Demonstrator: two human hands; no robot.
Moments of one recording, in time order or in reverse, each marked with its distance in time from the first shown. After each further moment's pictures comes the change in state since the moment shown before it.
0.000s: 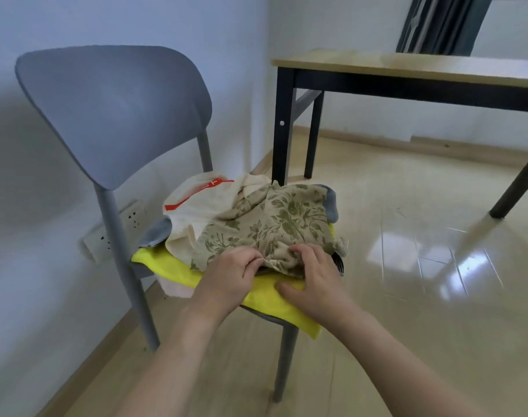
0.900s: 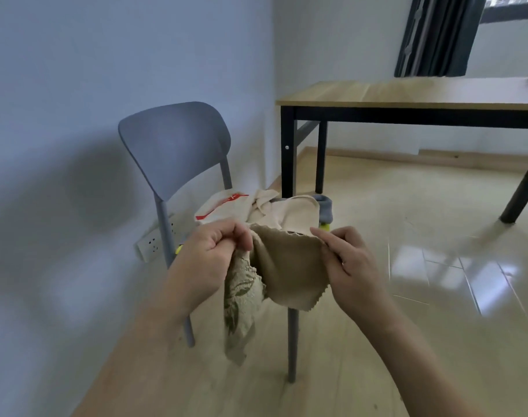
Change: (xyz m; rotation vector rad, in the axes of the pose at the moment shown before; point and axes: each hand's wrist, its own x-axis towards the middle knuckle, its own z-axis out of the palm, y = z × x) left_hand -0.093 0.145 -0.137 -0.363 0.117 -0.134; right_hand -0.103 -0.068 -0.119 0.417 0.306 -0.169
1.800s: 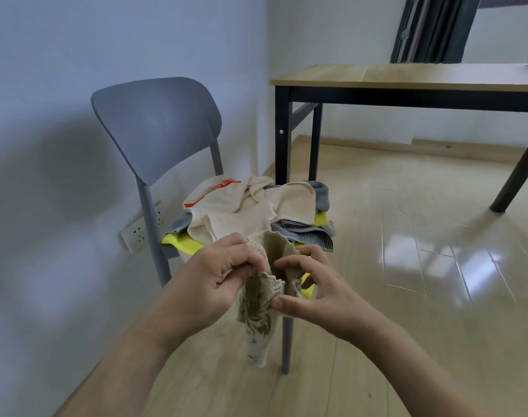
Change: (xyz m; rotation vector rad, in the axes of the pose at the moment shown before) left_hand -0.013 -0.040 0.014 0.144 -0.232 0.349; right_hand -0.021 0.011 0.021 0.124 -0.524 0.209
